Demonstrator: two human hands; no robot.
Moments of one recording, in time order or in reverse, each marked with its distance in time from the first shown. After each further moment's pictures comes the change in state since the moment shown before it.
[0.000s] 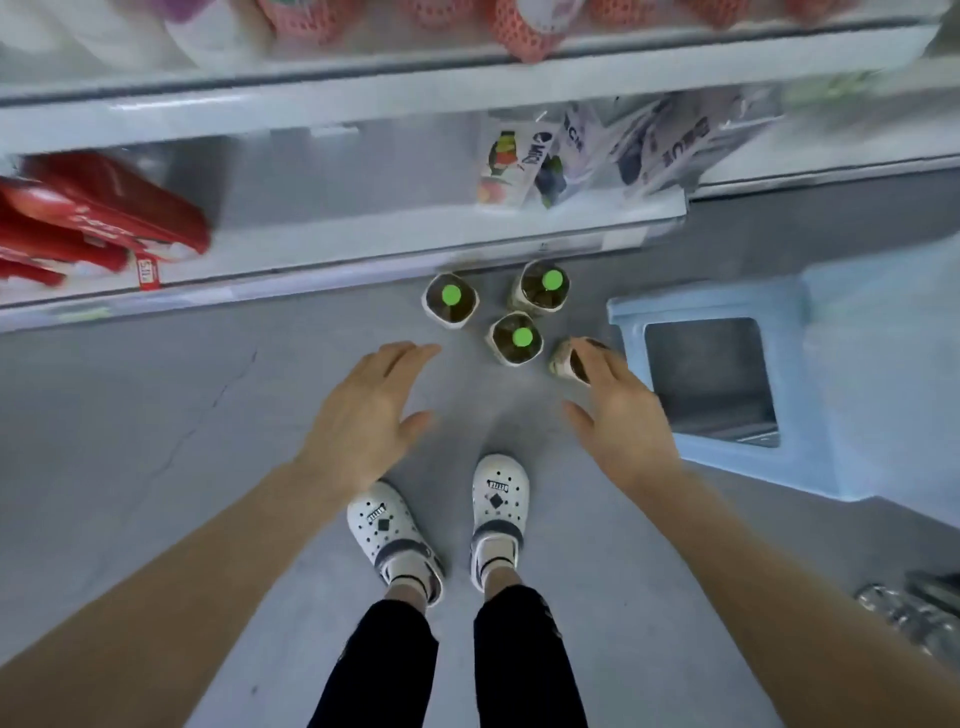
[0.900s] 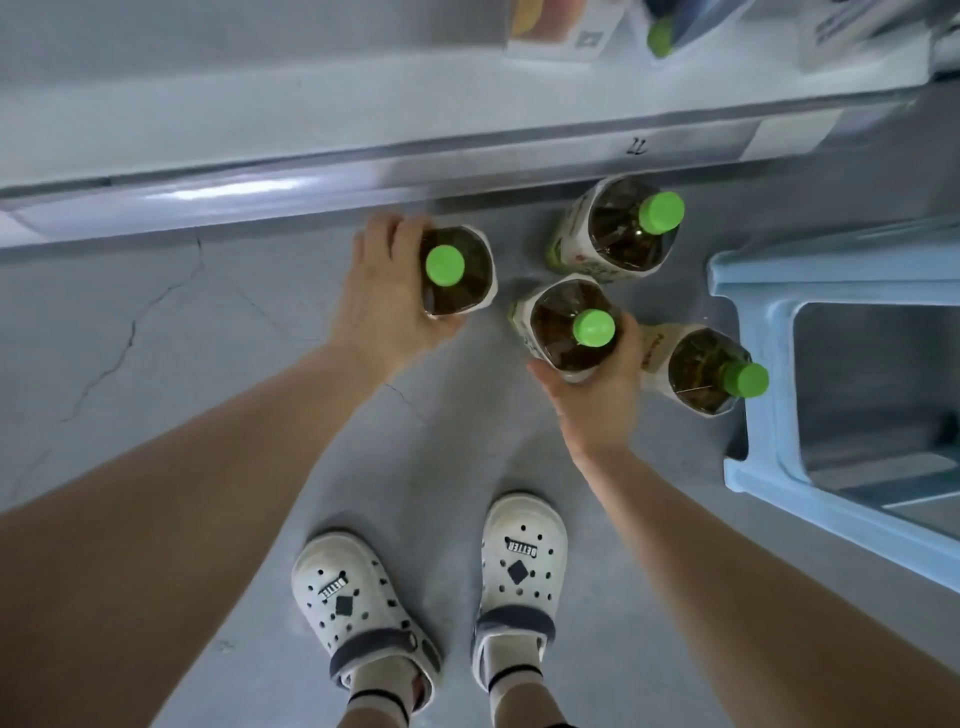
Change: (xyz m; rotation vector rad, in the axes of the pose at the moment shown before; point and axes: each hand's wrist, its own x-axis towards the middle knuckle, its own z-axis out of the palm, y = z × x) left_hand 0.191 -0.149 0.223 -0.096 0.148 -0.108; right_hand 0.140 0.091 0.282 0.599 0.295 0.463
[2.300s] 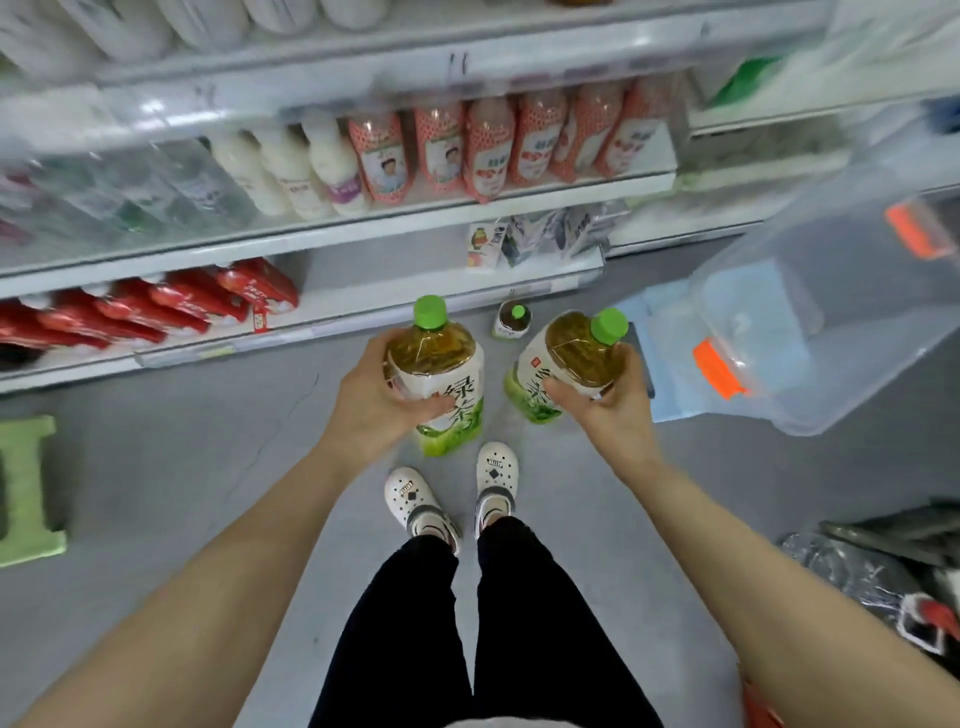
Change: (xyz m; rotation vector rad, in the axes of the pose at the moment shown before) left_hand -0.309 0.298 -0.448 -0.590 -0.058 -0.269; right_hand -0.311 -0.330 -0.406 0.325 -0.133 -0.037
